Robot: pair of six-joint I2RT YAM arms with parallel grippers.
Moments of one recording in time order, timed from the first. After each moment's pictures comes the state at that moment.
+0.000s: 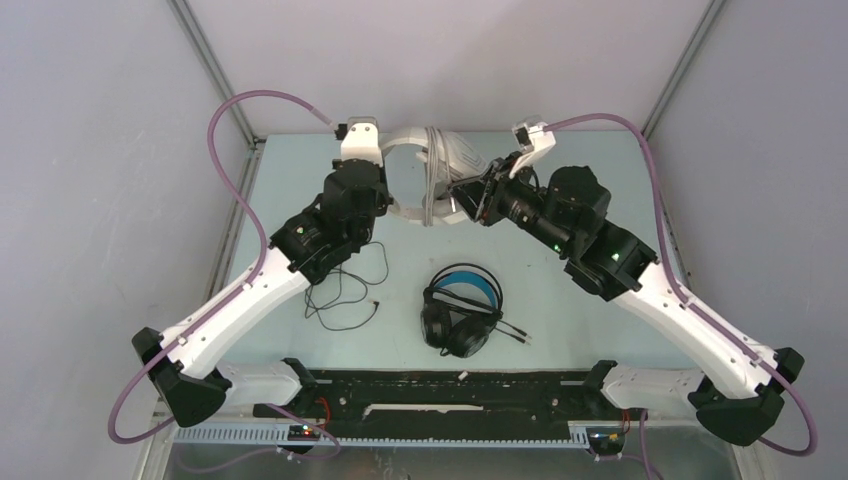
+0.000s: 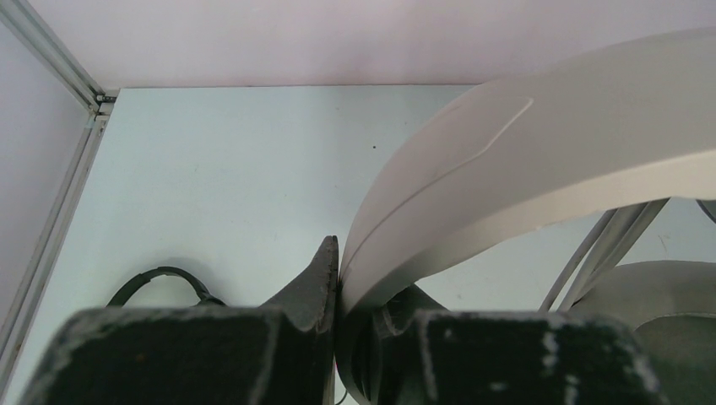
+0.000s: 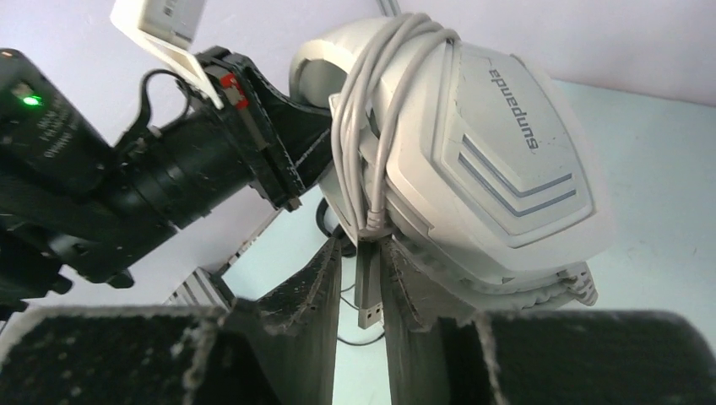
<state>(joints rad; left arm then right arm) -0.78 1.22 1.34 -0.37 -0.73 -0.22 0.85 1.12 1.33 -0.21 0.03 0.44</state>
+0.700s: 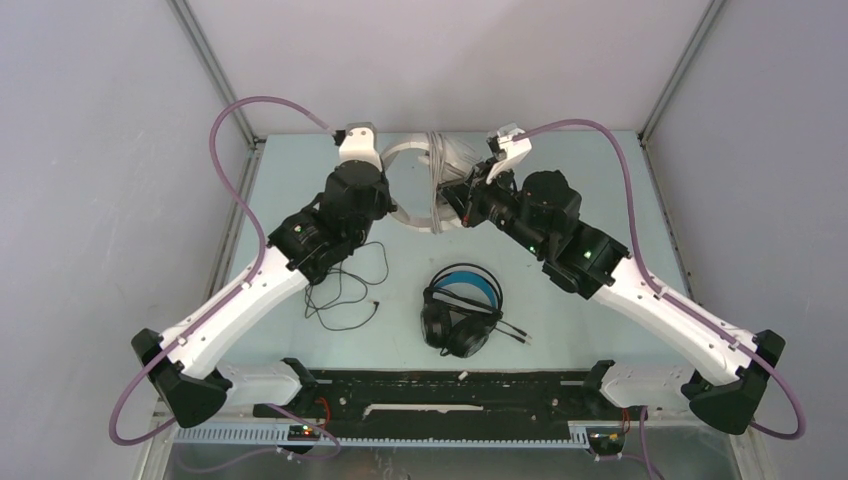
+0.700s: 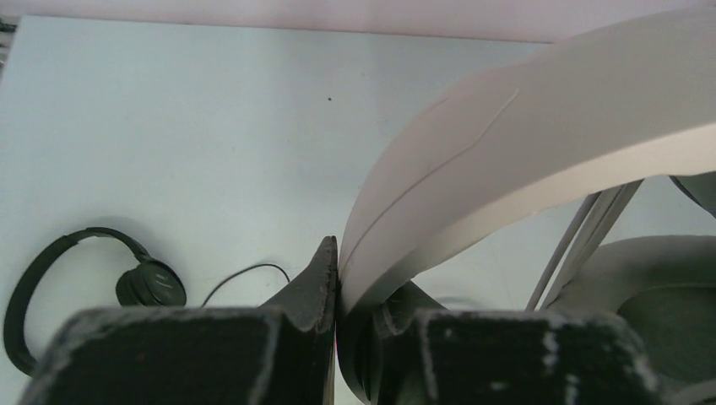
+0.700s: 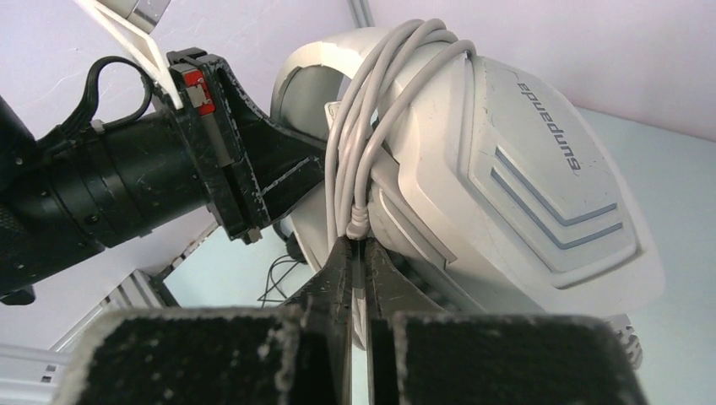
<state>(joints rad) -0.77 1.22 1.34 -0.48 -0.60 -0.37 0.88 1.20 1.29 -0.14 0.10 0.33</state>
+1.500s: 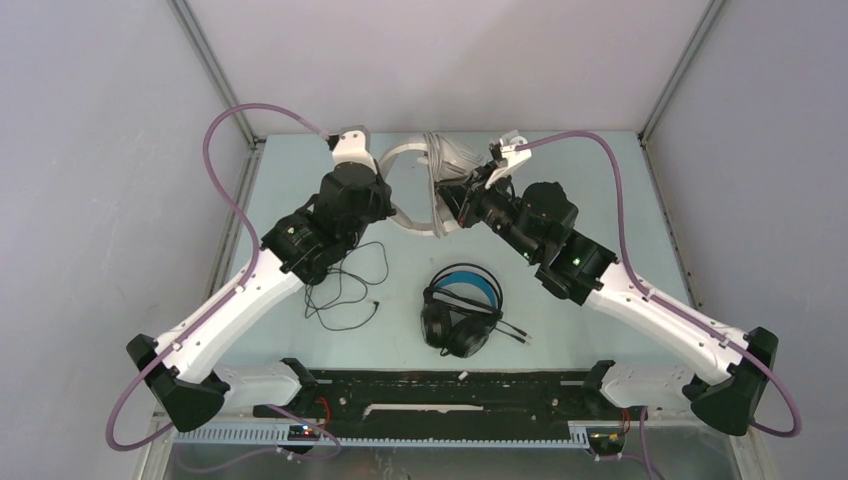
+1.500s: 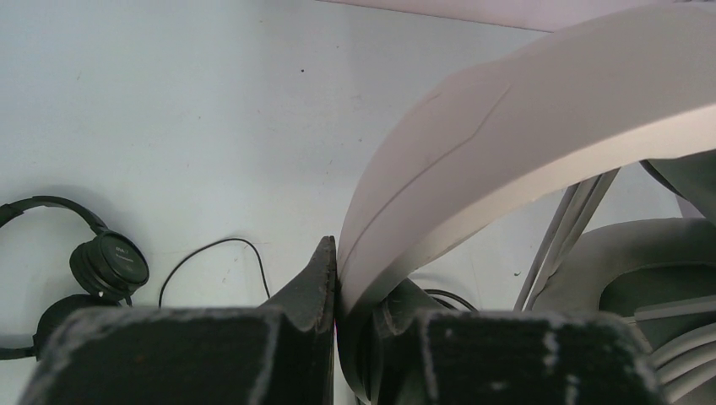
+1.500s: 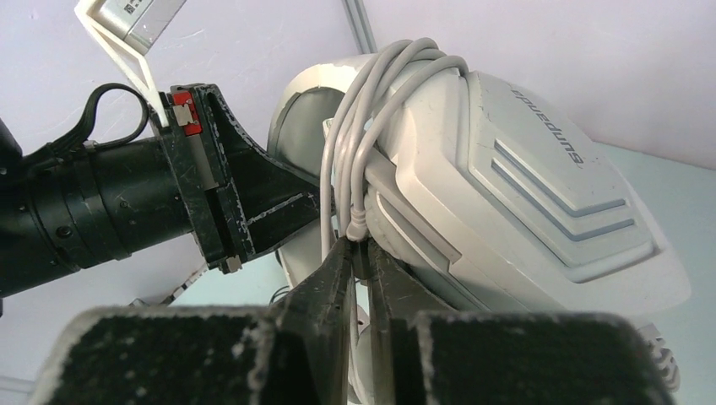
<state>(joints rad) -0.76 1.20 1.34 -0.54 -0.51 -0.50 0.89 1.19 1.17 0.08 0.13 0.31</state>
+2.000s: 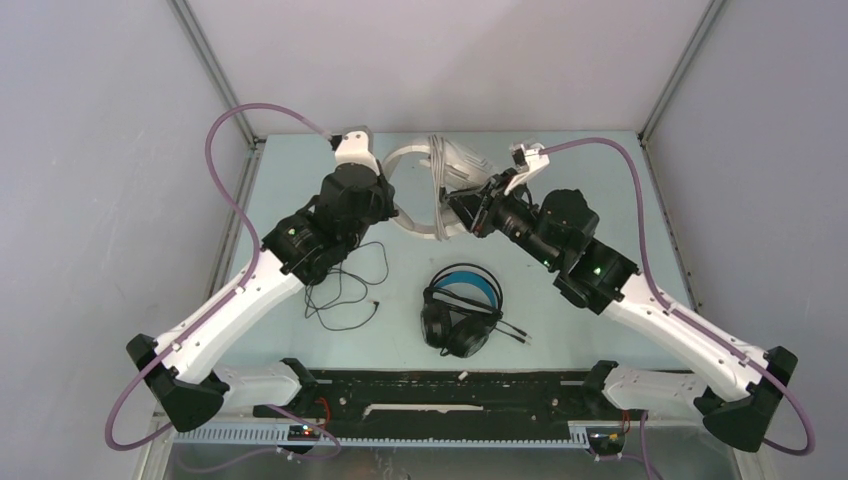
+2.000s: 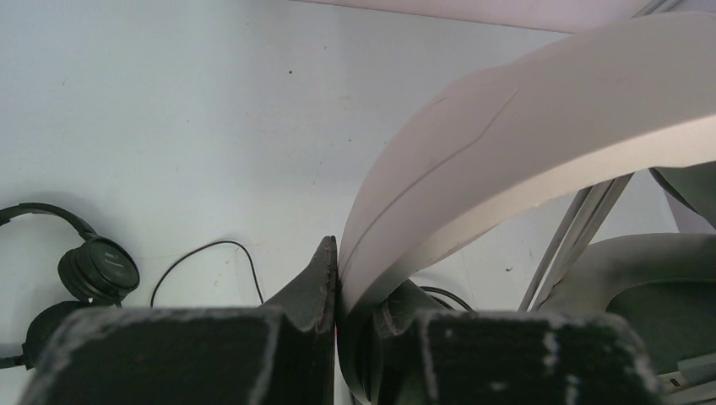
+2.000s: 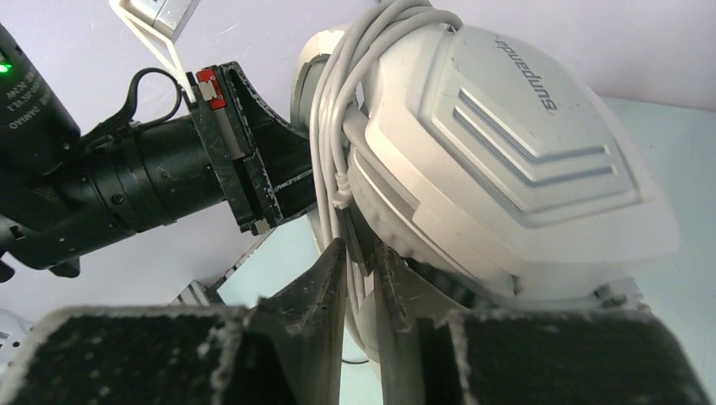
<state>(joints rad) -0.76 1.20 1.34 -0.54 -0.51 -0.49 0.86 1.10 1.12 0.02 0.05 0.44</state>
